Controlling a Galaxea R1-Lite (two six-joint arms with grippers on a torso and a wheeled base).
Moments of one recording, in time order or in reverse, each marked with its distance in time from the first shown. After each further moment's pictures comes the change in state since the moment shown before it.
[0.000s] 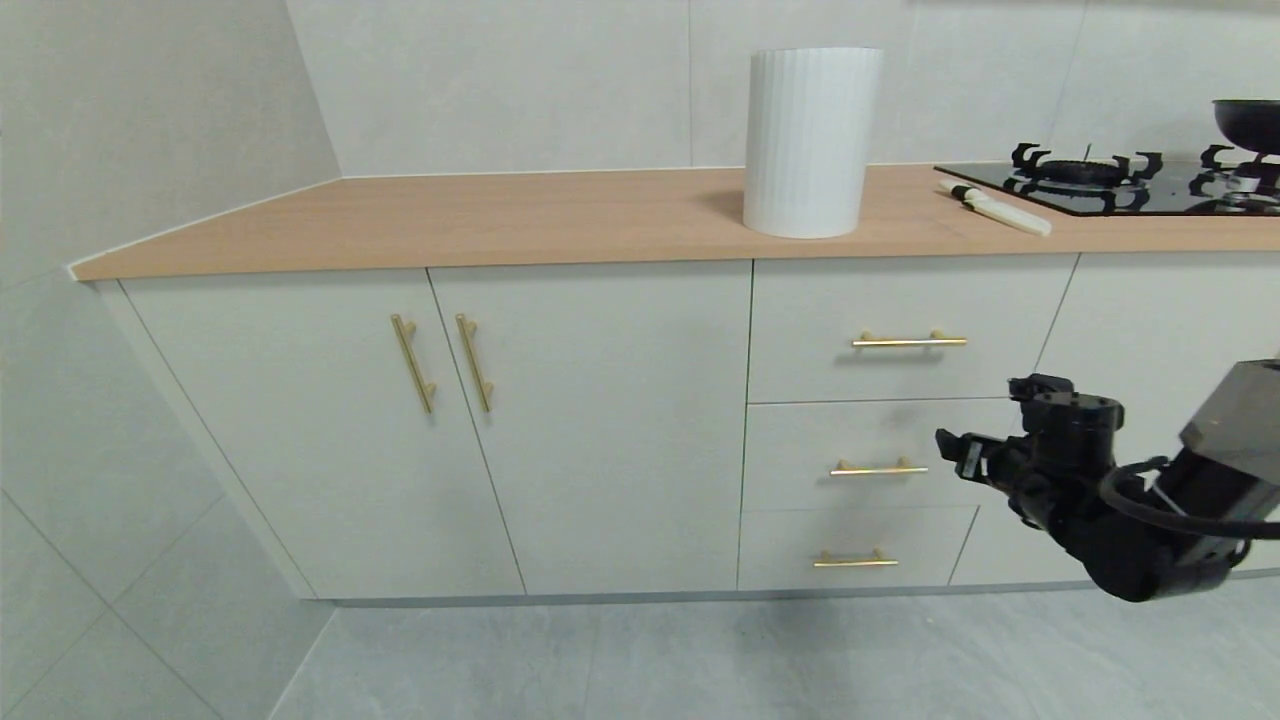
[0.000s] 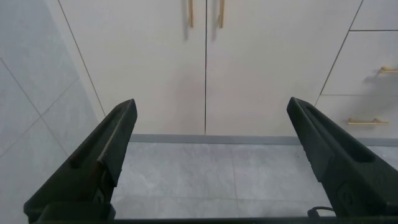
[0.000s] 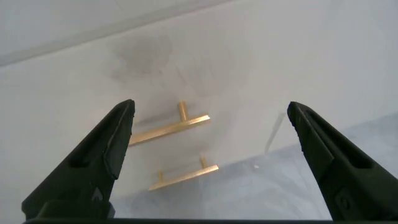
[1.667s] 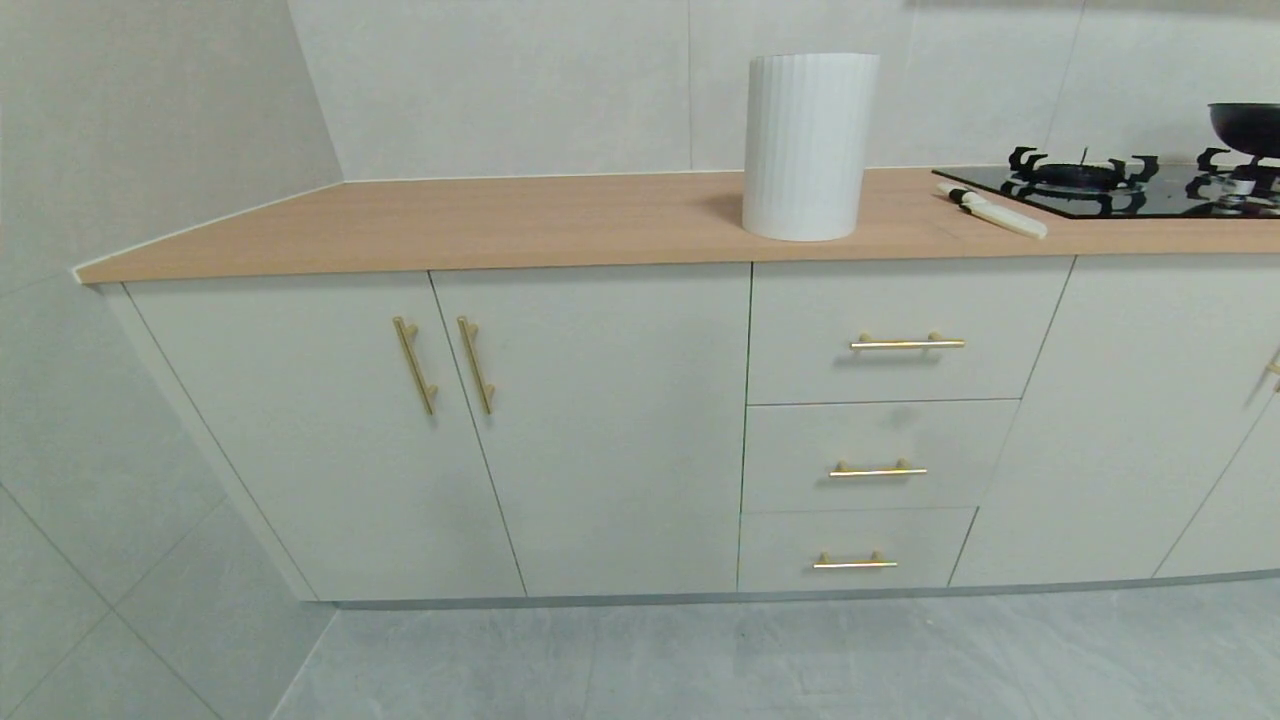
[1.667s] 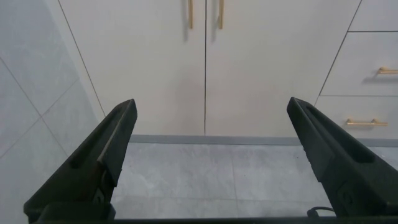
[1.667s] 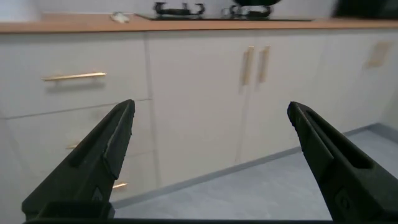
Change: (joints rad) left arm 0.000 0.000 0.000 0.000 0.000 0.000; right arm -0.100 -2.135 0.414 1.177 -0.074 -0.375
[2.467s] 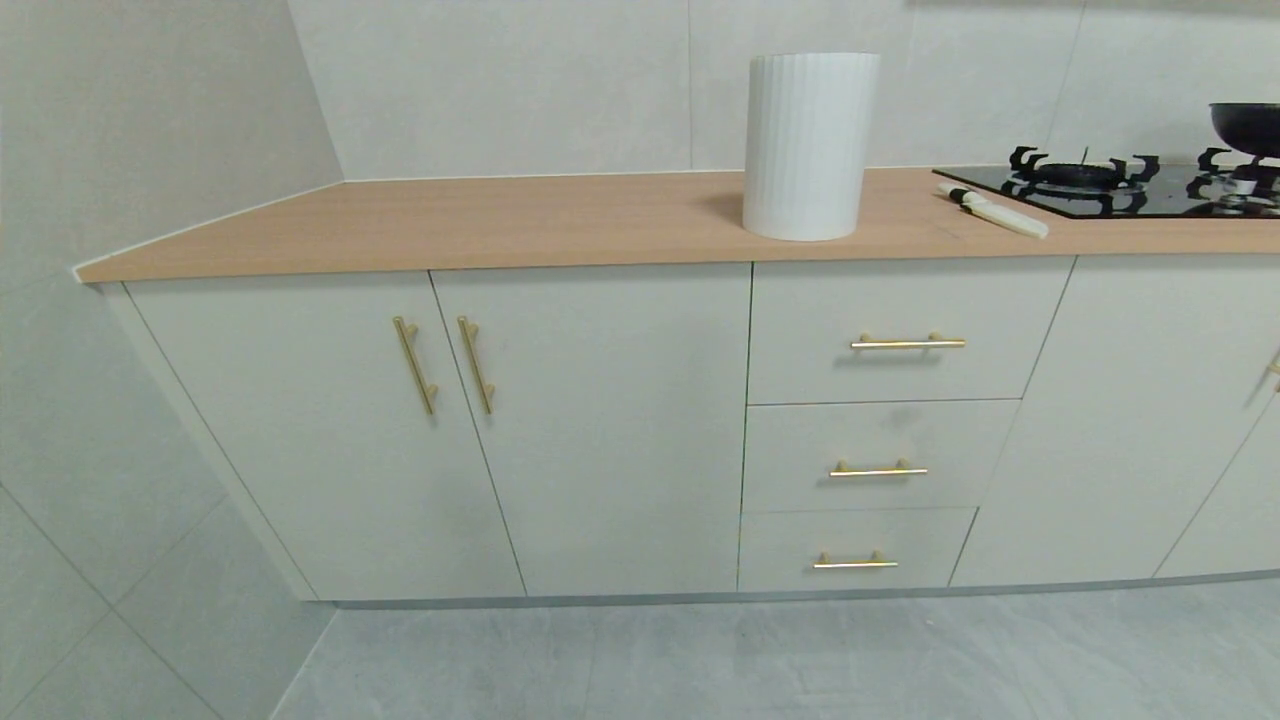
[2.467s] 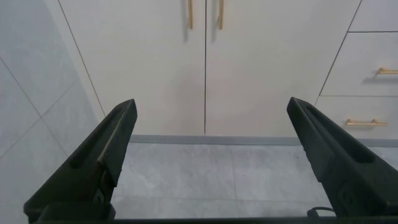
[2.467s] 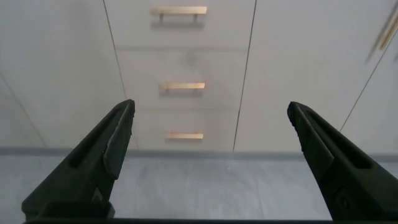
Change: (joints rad) left arm 0.000 0.000 0.000 0.000 0.000 0.000; right arm -0.008 -0.034 0.331 -0.064 0.383 0.145
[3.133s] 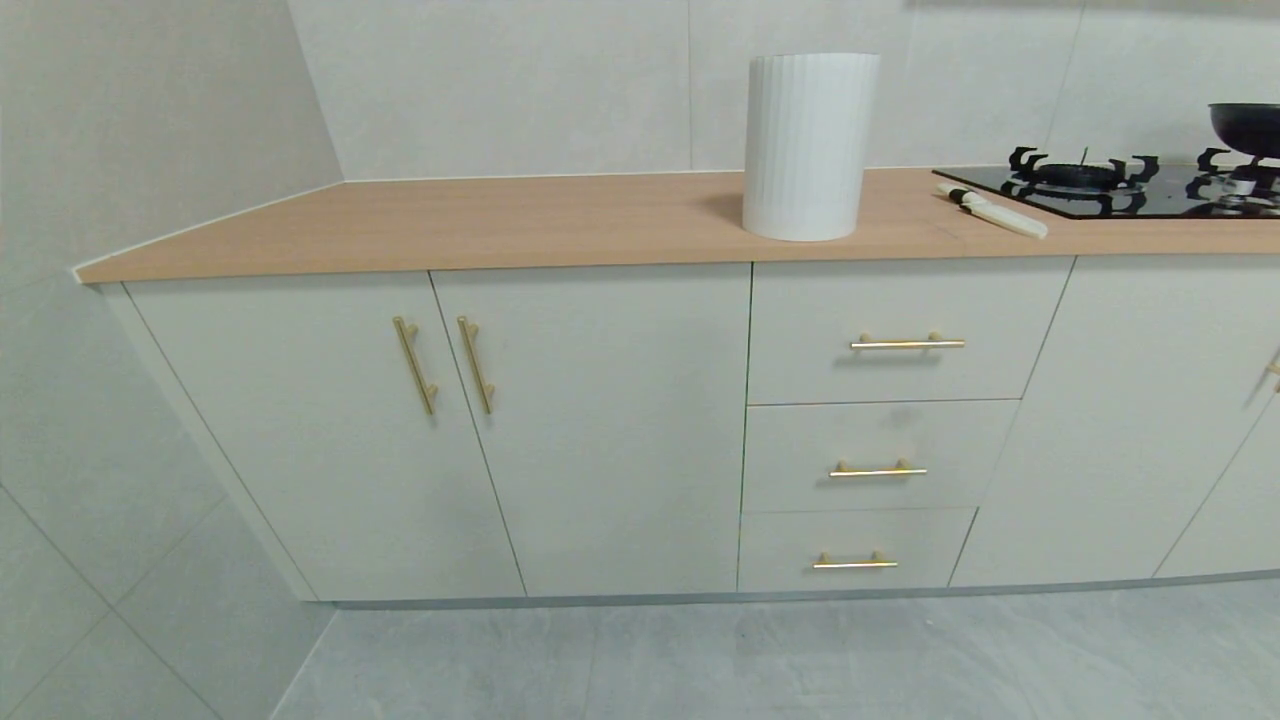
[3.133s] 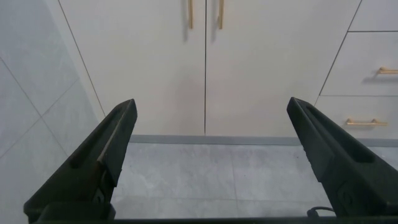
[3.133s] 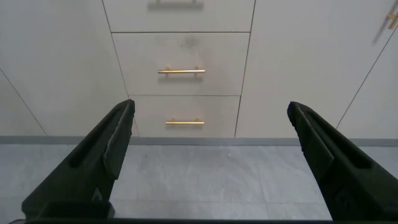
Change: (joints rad) left arm 0.000 0.000 0.000 0.001 0.000 0.001; right arm 0.000 0.000 0.007 -0.003 -0.005 0.013
